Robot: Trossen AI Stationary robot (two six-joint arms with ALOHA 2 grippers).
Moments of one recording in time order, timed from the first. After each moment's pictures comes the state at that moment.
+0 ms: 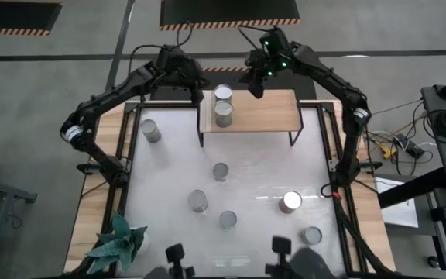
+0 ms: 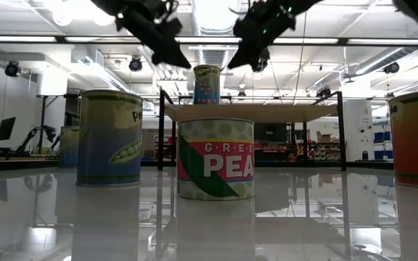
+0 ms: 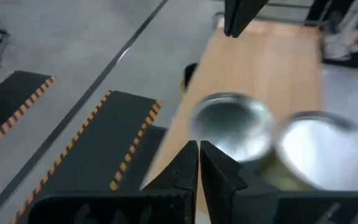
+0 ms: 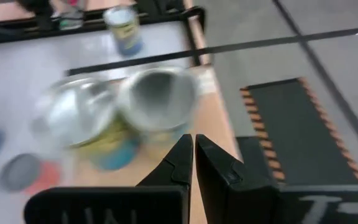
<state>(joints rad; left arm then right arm) 0.72 1.57 1.50 -0.48 0.27 0.27 -0.74 1.86 2.03 -0.91 -0.50 -0.41</state>
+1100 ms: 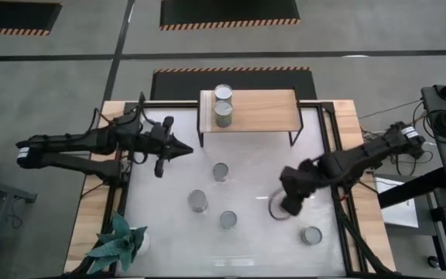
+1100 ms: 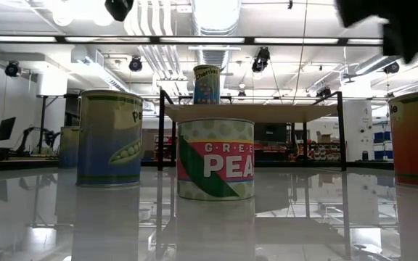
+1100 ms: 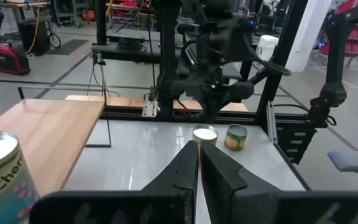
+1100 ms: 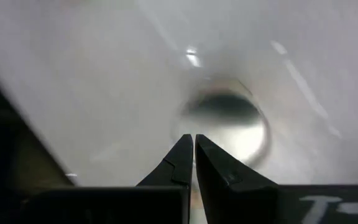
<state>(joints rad) 0.09 0.88 0.84 -0.11 0.17 -0.06 0.38 1.27 1.08 -1.07 -0.09 1.02</state>
